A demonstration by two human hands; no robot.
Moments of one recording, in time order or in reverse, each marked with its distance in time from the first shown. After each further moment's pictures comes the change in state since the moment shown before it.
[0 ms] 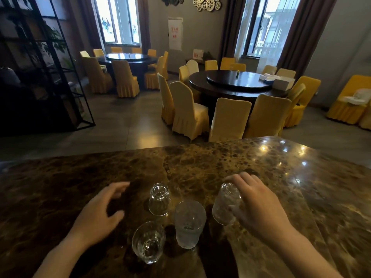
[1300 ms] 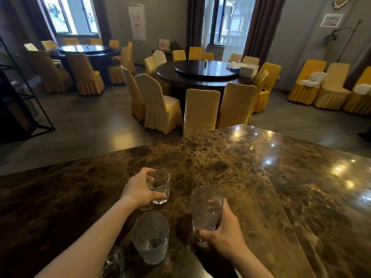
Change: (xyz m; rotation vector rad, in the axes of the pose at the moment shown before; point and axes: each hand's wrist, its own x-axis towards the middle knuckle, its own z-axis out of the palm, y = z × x) left_hand 0.157 0.063 0.156 -0.020 -0.186 -0.075; right_hand -0.040 0.053 0.110 0.819 0.051 0.604
